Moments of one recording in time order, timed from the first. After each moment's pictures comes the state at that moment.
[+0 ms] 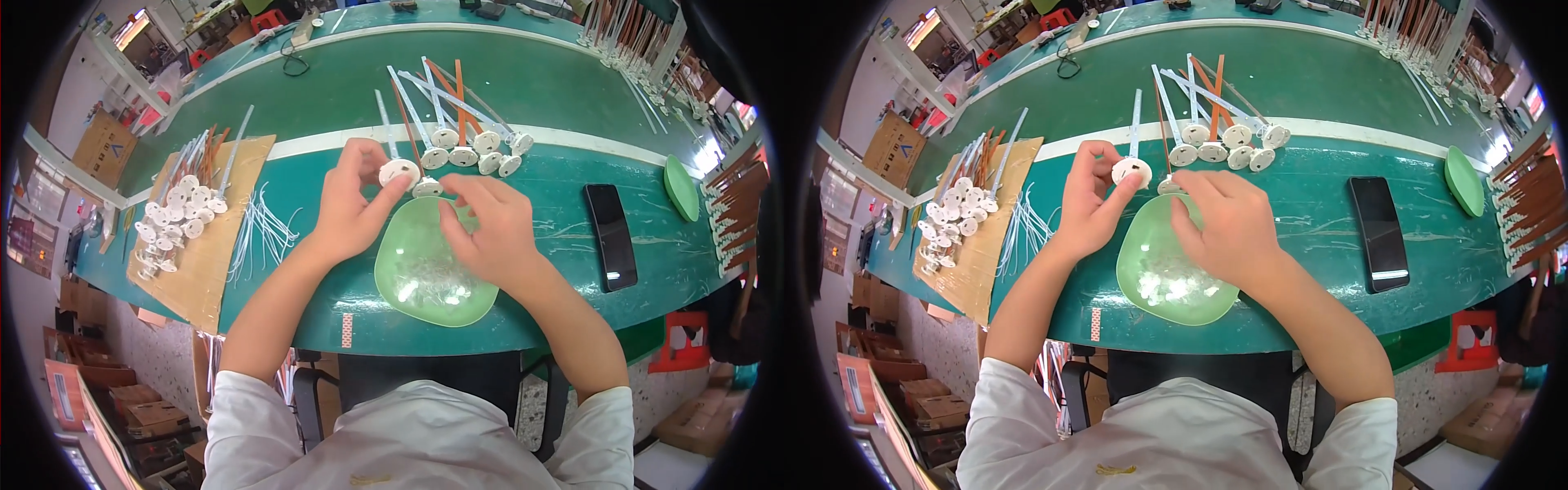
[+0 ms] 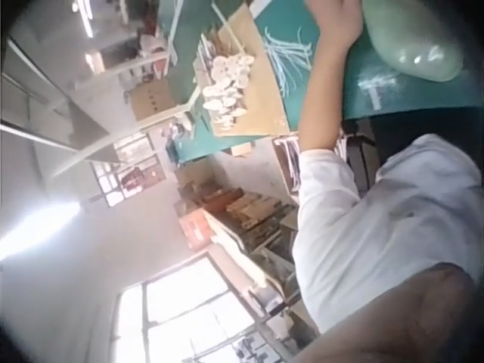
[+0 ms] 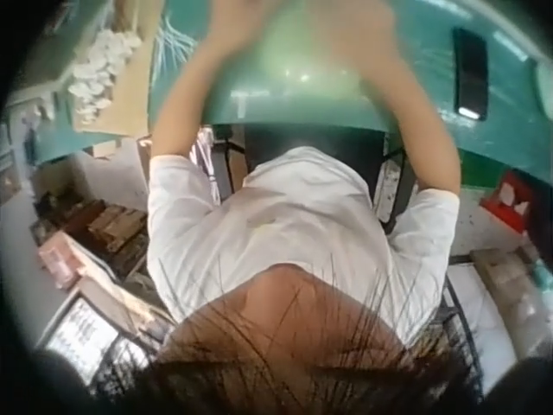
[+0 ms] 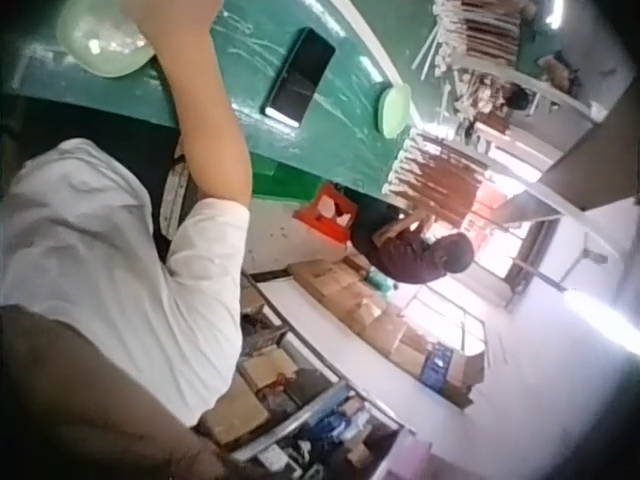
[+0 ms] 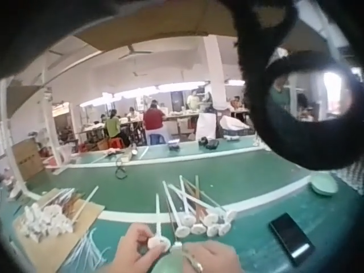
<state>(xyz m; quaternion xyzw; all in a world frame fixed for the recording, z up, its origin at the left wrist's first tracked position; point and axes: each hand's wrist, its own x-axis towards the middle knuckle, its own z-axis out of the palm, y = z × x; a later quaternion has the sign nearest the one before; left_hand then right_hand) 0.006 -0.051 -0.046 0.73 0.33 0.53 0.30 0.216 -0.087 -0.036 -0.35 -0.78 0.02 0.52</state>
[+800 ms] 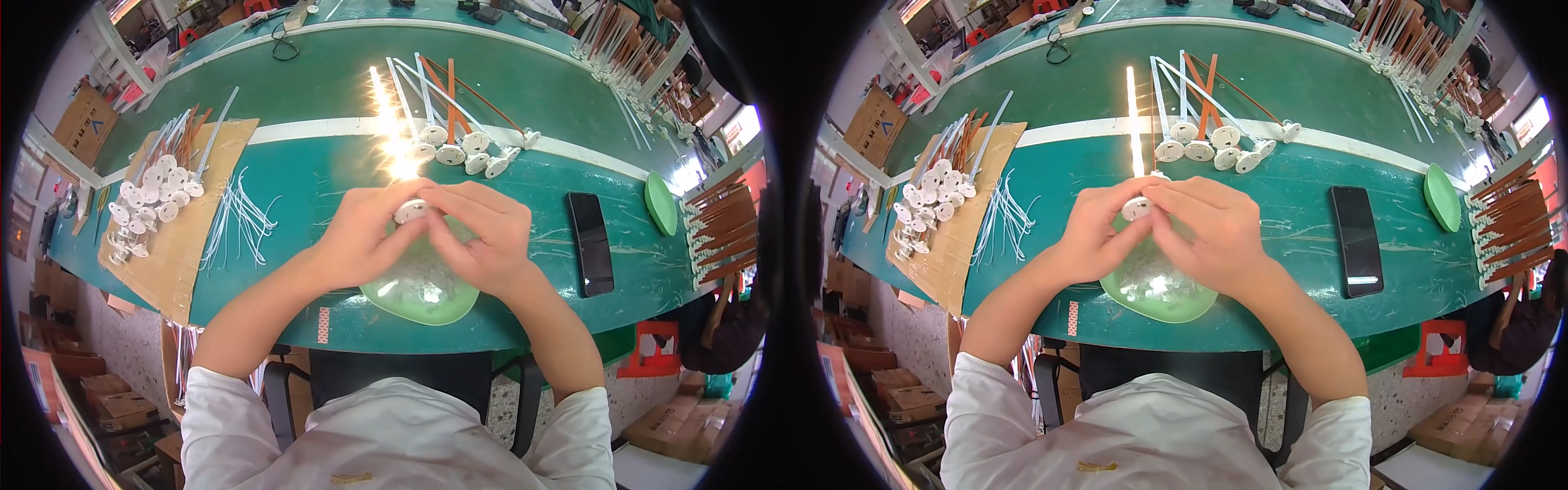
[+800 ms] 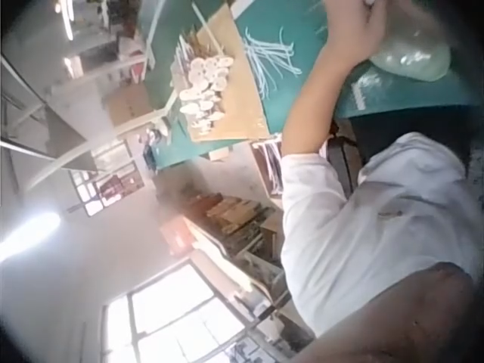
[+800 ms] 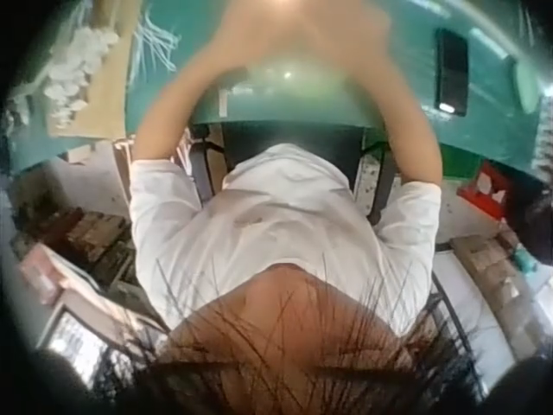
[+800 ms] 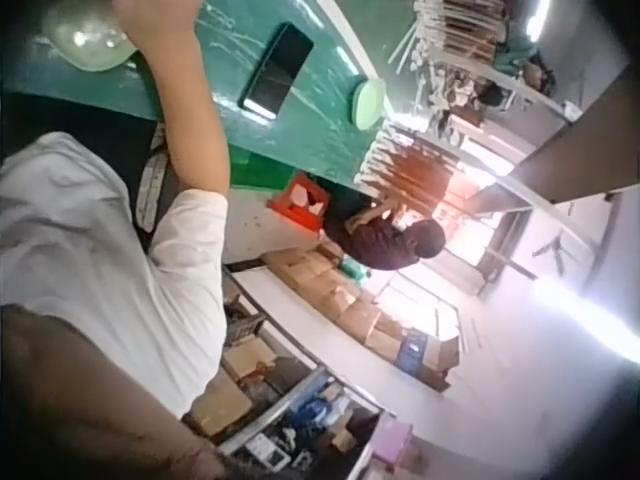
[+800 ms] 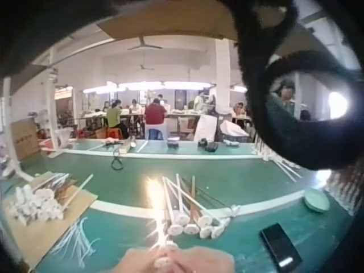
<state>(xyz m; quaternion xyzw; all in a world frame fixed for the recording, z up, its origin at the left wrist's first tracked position) 0.021 -0.086 -0.033 0.83 0.29 0.41 0.25 0.214 -0.094 -0.021 -0.27 -0.79 0.04 0.54</state>
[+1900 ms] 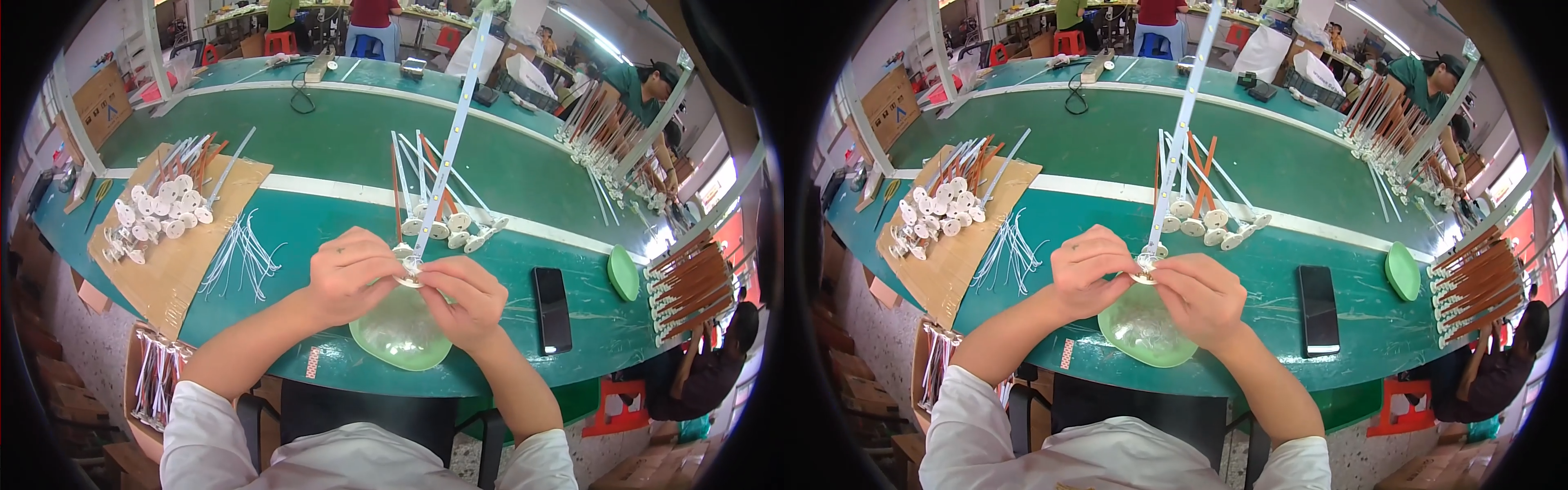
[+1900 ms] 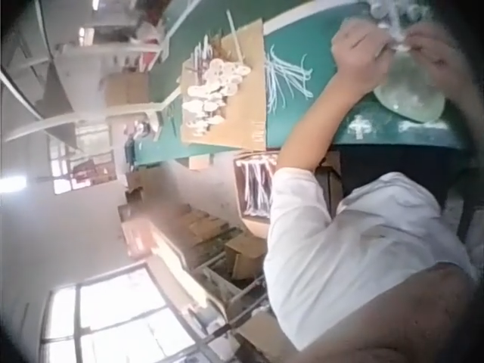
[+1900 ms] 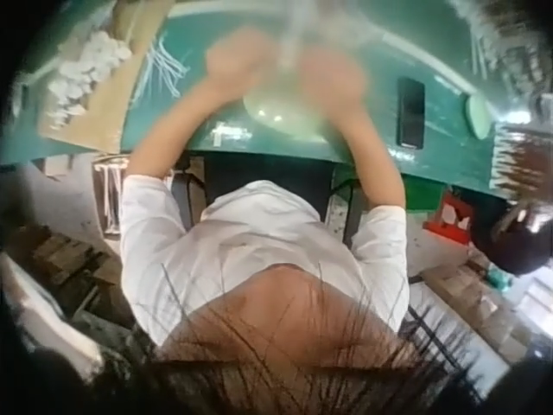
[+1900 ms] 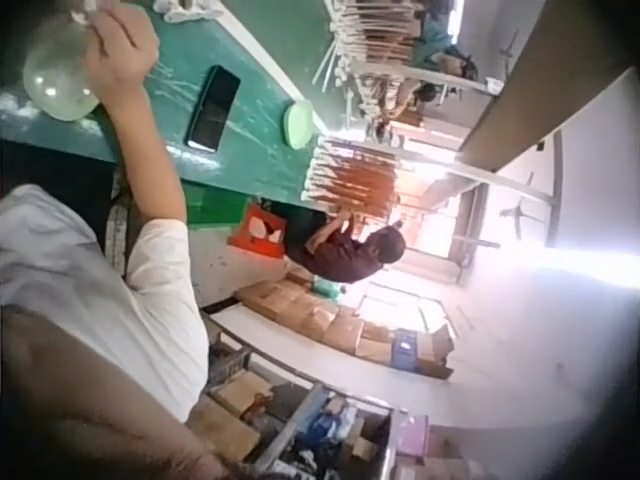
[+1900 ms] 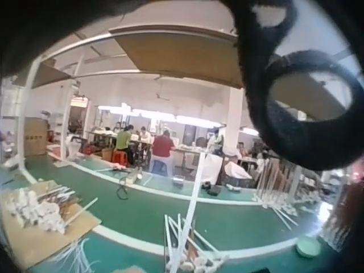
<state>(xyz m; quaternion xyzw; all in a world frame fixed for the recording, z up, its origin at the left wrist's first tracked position) 0.016 -0.080 -0.023 0.77 0.19 0.60 -0.01 0.216 -0.096 -0.014 -0.21 -0.81 0.00 0.55</state>
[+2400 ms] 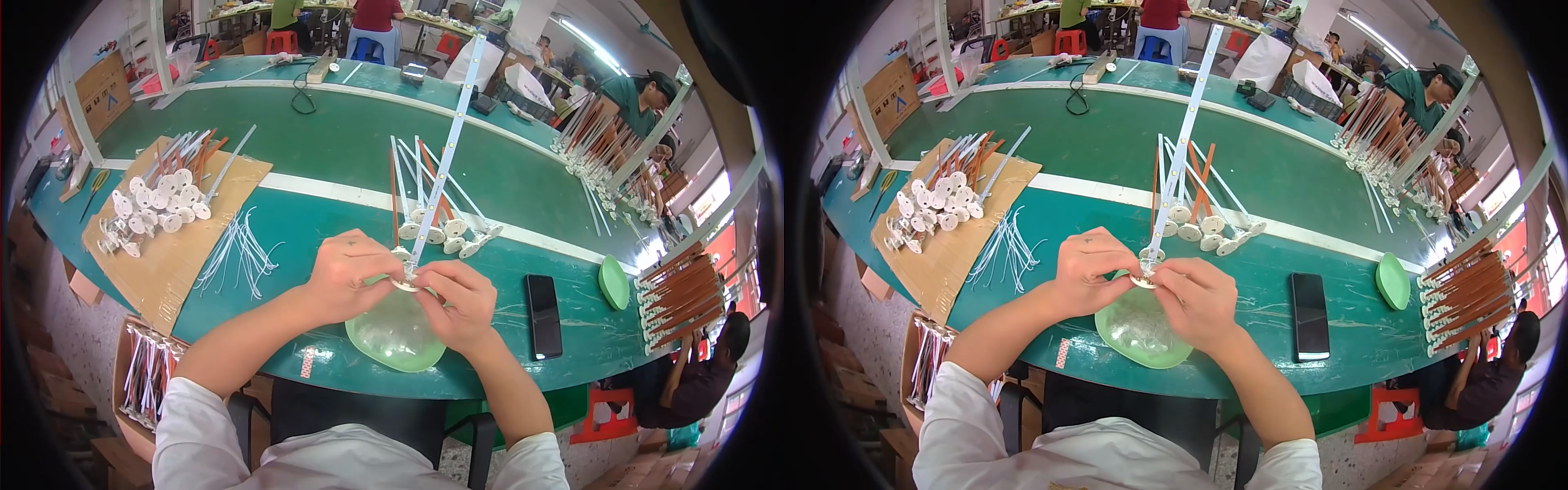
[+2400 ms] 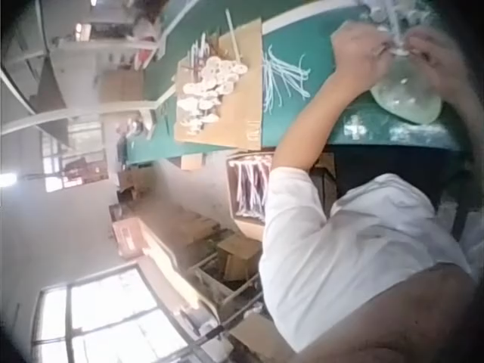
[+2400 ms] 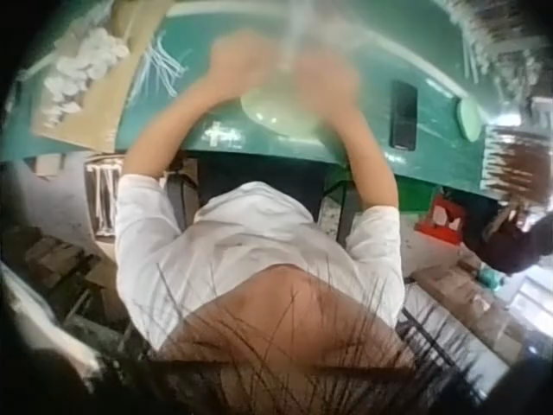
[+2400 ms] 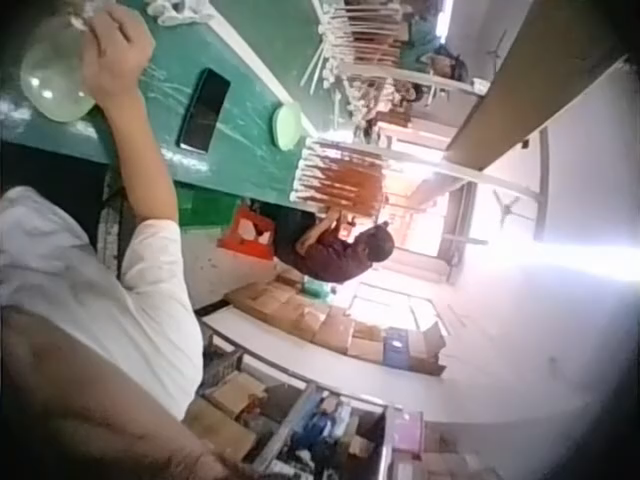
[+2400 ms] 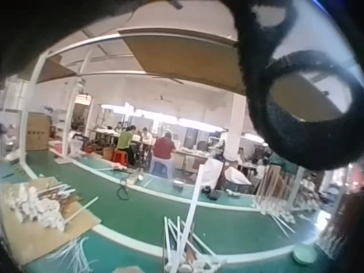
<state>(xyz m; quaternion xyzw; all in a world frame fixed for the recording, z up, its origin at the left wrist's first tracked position) 0.011 -0.081 -0.021 0.80 0.23 0.55 0.03 0.218 -0.098 -0.016 -0.27 -0.82 0.05 0.51</state>
